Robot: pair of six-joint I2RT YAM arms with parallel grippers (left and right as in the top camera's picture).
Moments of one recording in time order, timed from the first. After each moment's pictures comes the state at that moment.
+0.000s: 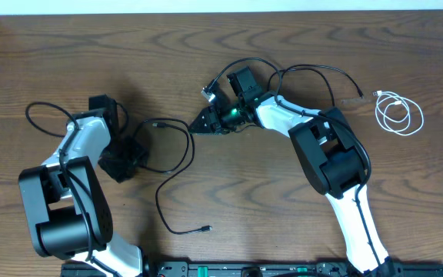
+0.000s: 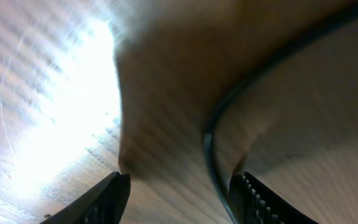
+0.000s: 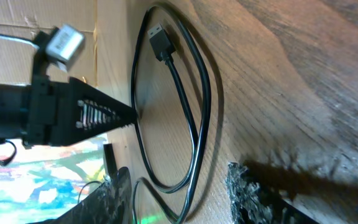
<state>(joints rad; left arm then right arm) 0.21 1.78 1.01 -0.88 0.08 -0.61 0.55 2.41 1.59 -0.14 -1.03 0.51</state>
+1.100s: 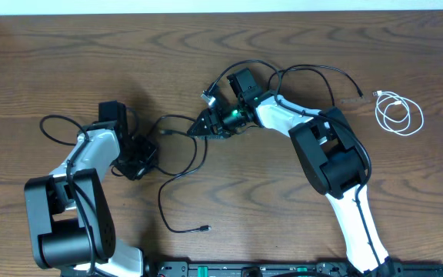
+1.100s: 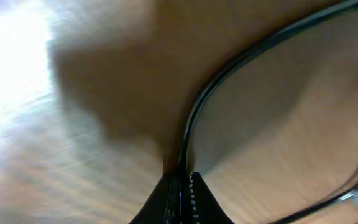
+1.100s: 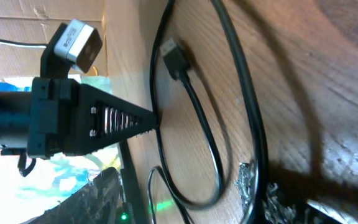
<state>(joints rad) 0.15 1.72 0.89 -0.68 0.28 -0.72 0.55 2.41 1.60 -0.23 -1.09 0.50</state>
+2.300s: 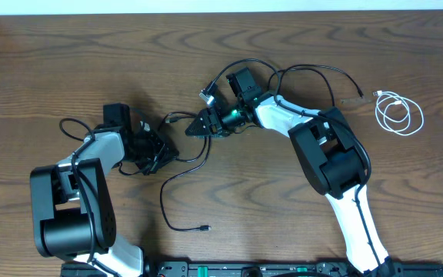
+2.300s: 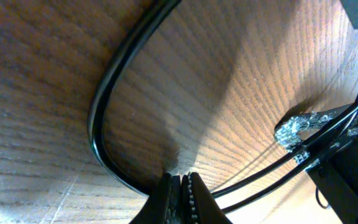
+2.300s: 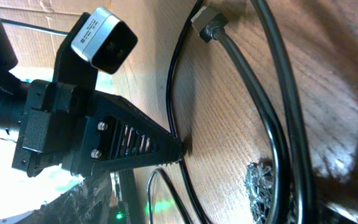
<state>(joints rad) 0.14 1.77 0.84 -0.50 0.62 -0.66 0.55 2.41 1.59 -0.18 -1.10 0.48</state>
